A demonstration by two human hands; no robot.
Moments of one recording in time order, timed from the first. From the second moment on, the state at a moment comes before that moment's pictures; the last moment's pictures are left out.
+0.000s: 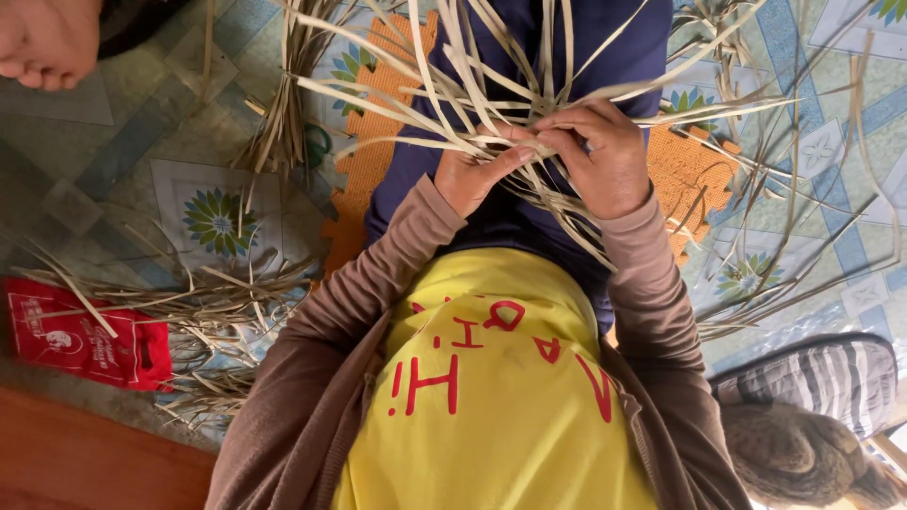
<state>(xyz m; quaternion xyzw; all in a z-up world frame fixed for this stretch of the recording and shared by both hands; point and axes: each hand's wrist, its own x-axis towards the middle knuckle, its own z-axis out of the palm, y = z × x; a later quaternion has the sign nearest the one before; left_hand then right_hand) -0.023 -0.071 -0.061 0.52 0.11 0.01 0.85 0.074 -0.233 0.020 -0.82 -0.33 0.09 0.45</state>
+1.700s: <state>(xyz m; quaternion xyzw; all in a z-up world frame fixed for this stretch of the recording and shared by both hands) -0.035 -0.101 -0.139 0.49 0.07 0.07 0.87 0.058 -0.247 -0.019 -0.78 -0.35 0.06 0.52</state>
